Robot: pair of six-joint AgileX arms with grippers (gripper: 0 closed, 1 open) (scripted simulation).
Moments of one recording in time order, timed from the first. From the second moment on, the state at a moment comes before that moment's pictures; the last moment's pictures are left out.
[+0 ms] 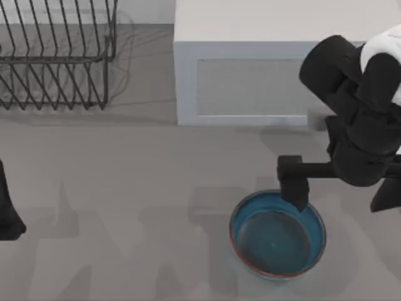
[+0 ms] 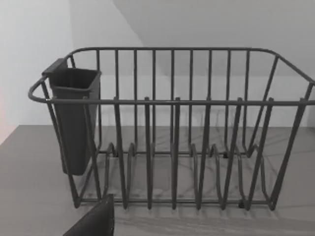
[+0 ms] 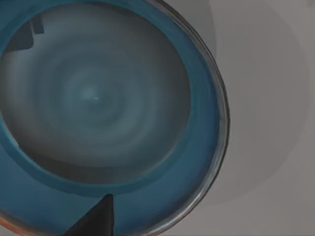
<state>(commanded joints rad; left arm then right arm) 0.00 0.00 0.00 0.00 0.00 0.00 0.56 1.68 1.26 -1.15 0.00 0.57</state>
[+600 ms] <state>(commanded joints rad) 0.00 0.00 0.00 0.00 0.00 0.00 0.57 1.80 1.02 -0.79 0.00 0.58</state>
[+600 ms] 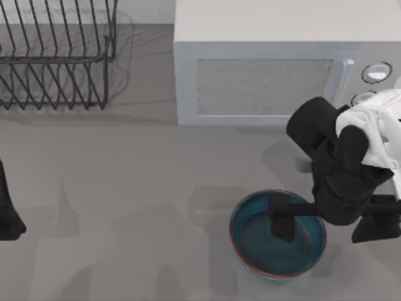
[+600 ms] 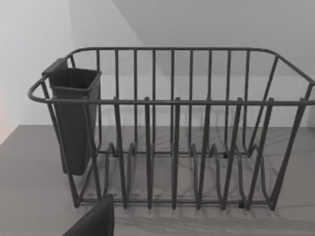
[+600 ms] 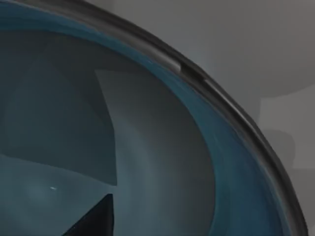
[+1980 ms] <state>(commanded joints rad) 0.00 0.00 0.00 0.00 0.00 0.00 0.57 1.80 1.02 -0.79 0.00 0.58</state>
